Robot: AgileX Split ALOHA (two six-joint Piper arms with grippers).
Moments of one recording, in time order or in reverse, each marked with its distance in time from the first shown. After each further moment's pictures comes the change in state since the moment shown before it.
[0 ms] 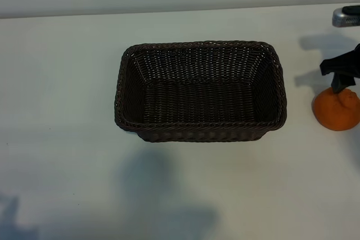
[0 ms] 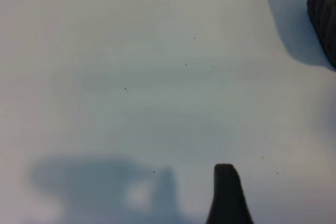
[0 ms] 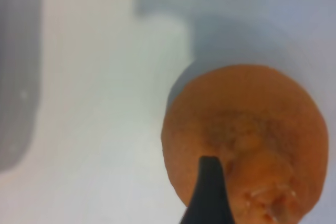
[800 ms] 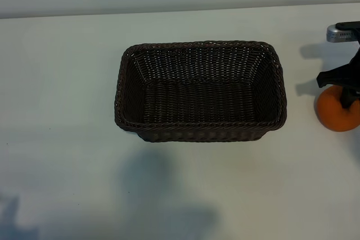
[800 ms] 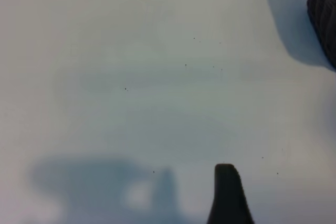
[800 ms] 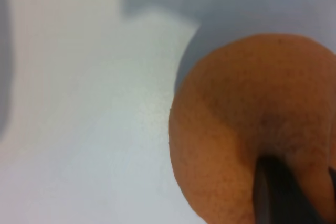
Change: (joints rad) left arm 0.000 0.000 0.000 -0.001 0.000 0.000; right arm 0.000 0.055 -0.003 0.000 0.060 0.000
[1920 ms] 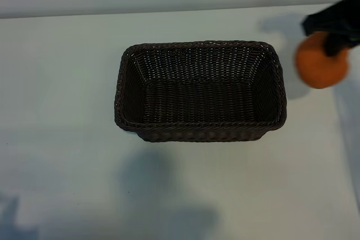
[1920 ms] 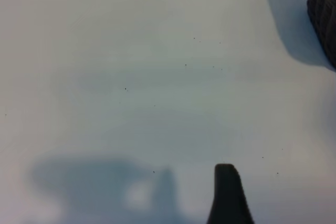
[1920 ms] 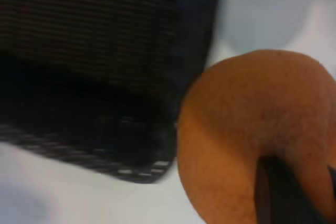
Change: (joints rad) left arm 0.000 0.000 0.000 0.000 0.000 0.001; right arm 0.251 -0.260 -0.287 0.044 0.318 0.067
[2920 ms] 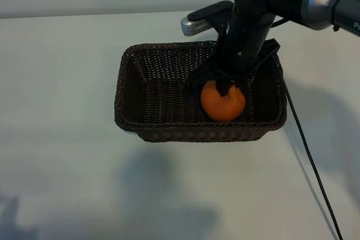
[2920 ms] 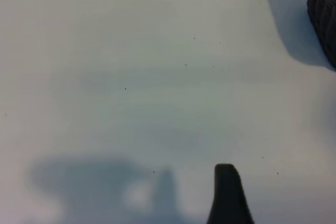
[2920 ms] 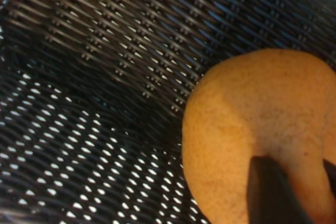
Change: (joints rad) left arm 0.000 0.000 0.000 0.000 0.000 -0.001; right arm 0.302 0.436 -0.177 -0.001 -0.117 0.046
